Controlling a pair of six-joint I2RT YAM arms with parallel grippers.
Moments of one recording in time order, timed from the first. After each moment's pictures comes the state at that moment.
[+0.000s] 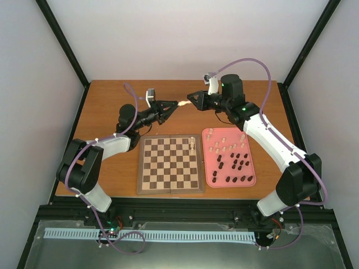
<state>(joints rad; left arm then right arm) -0.38 1.63 0.83 1.02 0.74 -1.56 0.47 1.53 1.38 -0.24 -0.50 0.40</state>
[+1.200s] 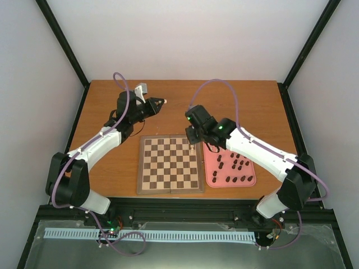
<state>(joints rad) -0.35 1.48 1.00 0.18 0.36 -0.75 0.80 1.51 1.34 -0.71 0.23 0.30</state>
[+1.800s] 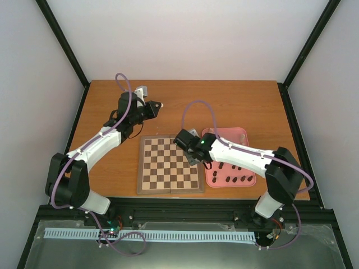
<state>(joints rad) -0.34 1.47 1.01 0.05 0.25 -0.61 0.96 1.61 1.20 -0.86 0.38 0.42</state>
